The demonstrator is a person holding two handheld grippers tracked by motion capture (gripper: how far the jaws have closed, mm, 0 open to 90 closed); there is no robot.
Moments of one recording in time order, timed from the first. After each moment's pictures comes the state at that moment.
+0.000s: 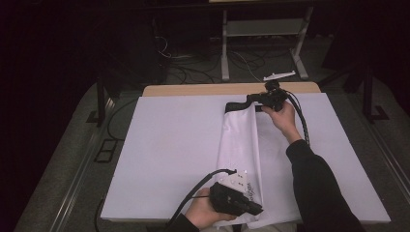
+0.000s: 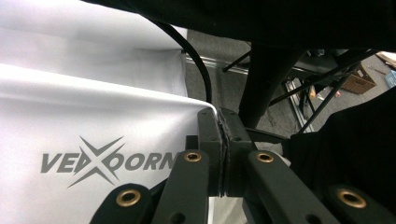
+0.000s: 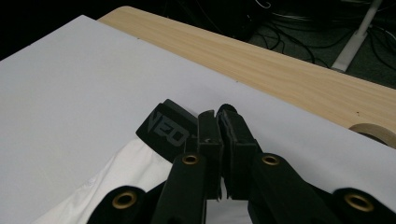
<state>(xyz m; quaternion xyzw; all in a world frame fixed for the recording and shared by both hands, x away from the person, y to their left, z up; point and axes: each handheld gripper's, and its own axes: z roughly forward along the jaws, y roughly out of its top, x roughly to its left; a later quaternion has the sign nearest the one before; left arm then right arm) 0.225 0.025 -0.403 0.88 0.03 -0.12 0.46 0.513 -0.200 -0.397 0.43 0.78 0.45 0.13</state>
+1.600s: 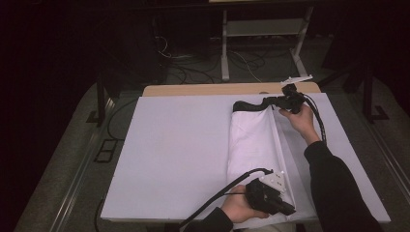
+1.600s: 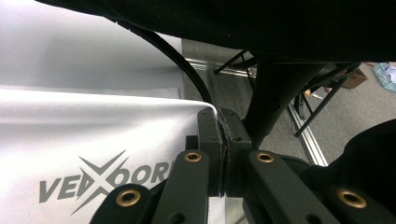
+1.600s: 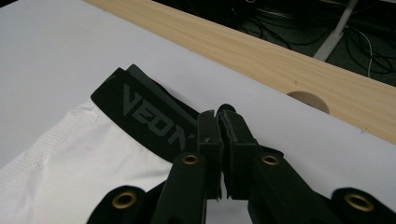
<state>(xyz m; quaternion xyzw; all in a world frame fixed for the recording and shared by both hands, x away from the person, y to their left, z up) 0.237 -0.060 -0.423 0.88 0.00 -0.14 0.45 0.512 -0.258 -0.414 0.41 0.79 0.43 0.16</state>
